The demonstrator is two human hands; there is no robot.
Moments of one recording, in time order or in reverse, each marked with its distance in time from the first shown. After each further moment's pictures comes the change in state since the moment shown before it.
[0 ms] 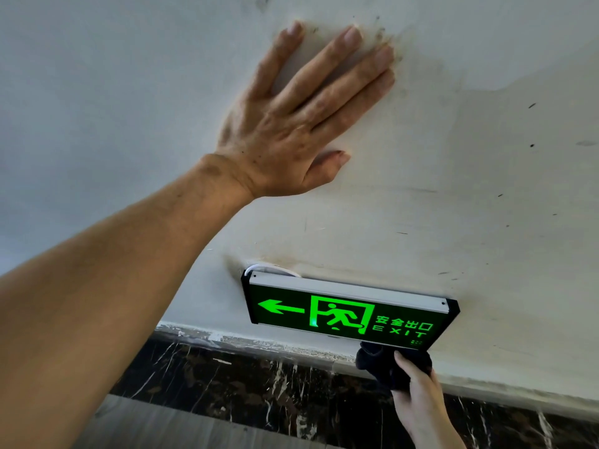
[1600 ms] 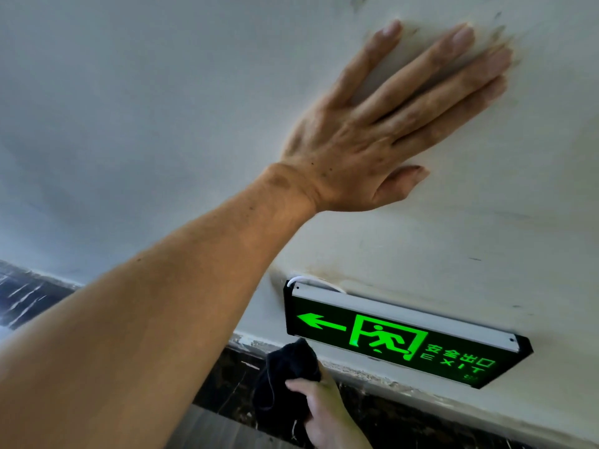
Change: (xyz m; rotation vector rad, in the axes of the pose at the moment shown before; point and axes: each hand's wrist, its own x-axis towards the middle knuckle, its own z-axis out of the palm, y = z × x) left_hand -0.002 -0.001 -0.002 -0.101 -0.031 -0.037; right_hand -0.048 -0.040 0.205 0.459 -0.386 0.458
